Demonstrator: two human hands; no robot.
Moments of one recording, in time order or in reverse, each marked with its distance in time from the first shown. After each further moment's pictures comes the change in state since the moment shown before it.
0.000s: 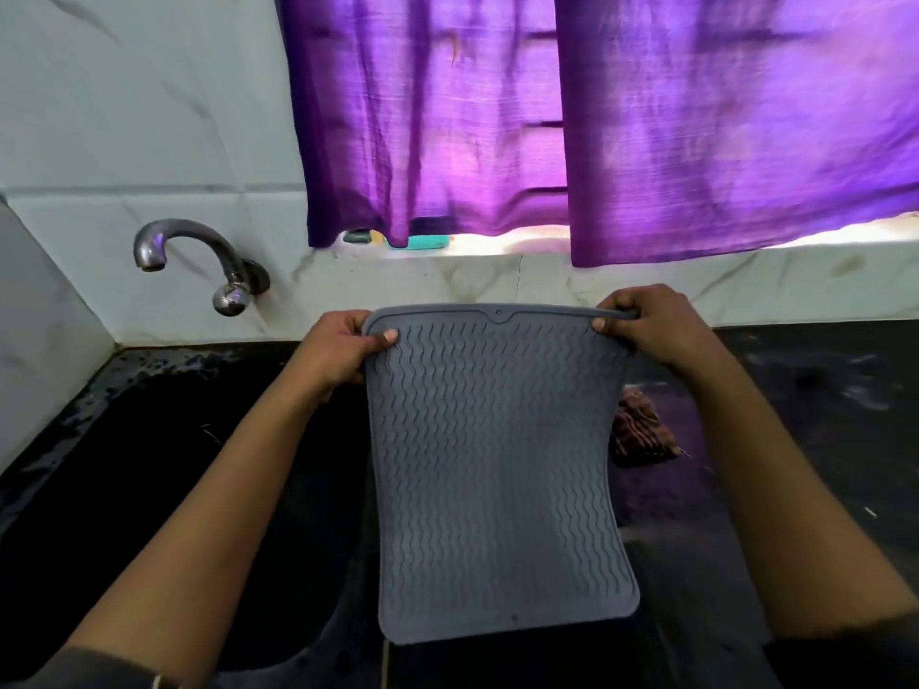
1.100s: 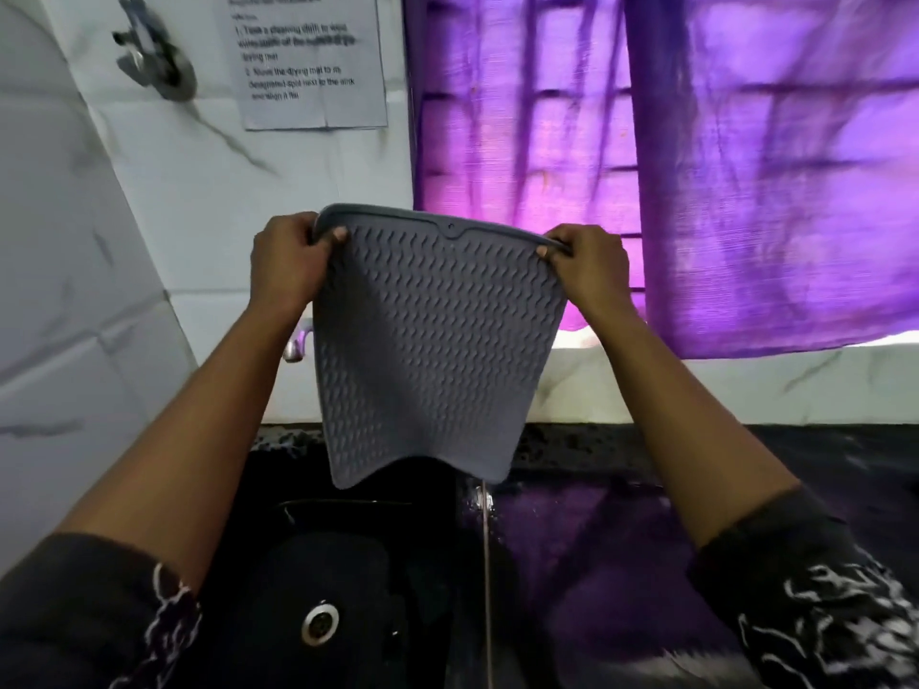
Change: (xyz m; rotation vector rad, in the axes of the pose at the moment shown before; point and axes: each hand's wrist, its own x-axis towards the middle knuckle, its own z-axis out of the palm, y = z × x) left_hand 0.014 0.129 -0.179 0.474 0.687 0.498; right_hand 0.109 -0.207 0.035 -0.015 0.480 -0.259
